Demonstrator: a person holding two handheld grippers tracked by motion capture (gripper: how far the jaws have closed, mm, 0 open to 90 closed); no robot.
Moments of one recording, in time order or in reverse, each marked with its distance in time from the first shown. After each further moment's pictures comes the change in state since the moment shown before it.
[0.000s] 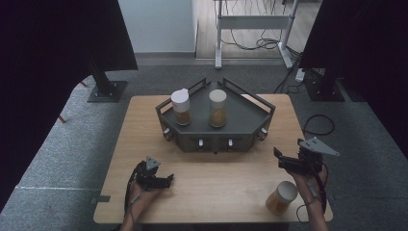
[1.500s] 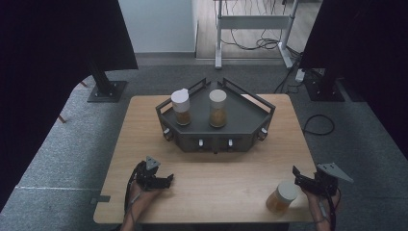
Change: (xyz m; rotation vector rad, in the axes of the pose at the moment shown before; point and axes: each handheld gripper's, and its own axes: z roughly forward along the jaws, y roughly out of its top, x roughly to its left) left arm 0.000 0.000 0.000 0.000 0.001 0.000; right arm -0.018 -0.084 -0.008 0.063 -0.183 0.120
